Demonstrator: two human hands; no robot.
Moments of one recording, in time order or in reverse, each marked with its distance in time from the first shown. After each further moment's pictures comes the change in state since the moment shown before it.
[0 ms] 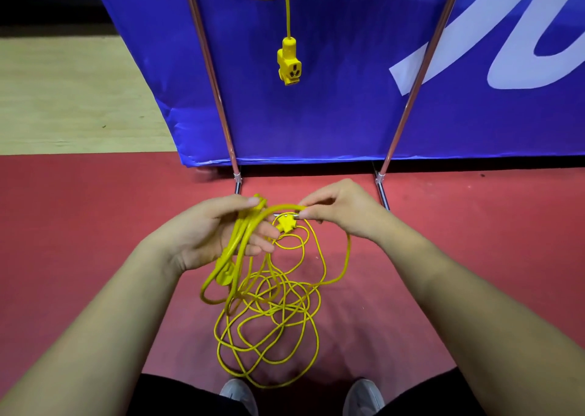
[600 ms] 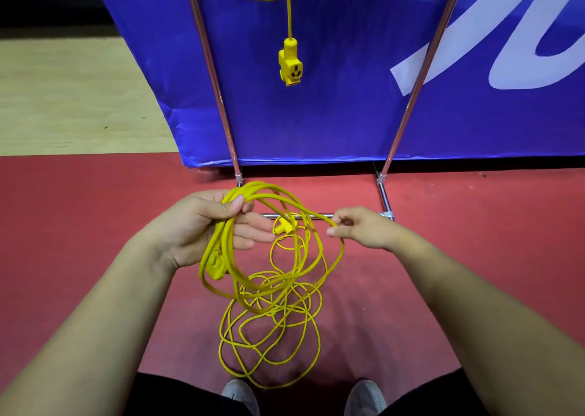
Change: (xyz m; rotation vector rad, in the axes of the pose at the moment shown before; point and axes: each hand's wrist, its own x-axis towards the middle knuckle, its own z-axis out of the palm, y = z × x) left_hand -0.009 0.006 -0.010 -0.076 -0.054 0.095; right_hand 0.000 0.085 -0.018 -0.221 -0.117 0.218
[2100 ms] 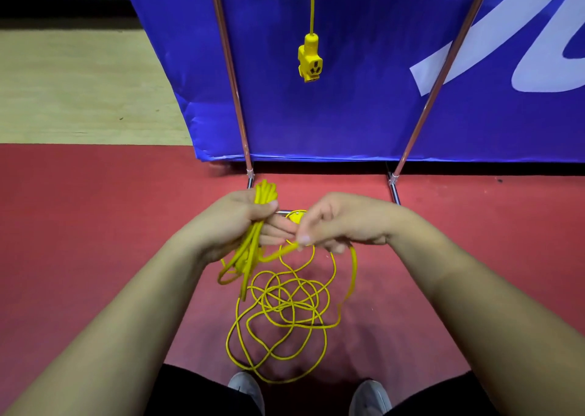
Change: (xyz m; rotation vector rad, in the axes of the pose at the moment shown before) left_hand 0.012 -0.015 0.016 0.214 0.212 -0.026; right_hand -0.023 -0.116 0.010 0.272 -0.507 -0.153
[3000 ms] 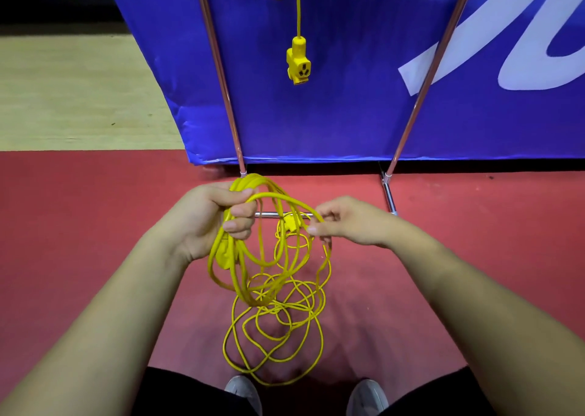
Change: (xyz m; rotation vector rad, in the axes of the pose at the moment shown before) left_hand -0.006 0.015 -0.014 -0.300 -0.122 0.041; right_hand -0.005 0.047 -0.018 -0.224 0.346 -0.021
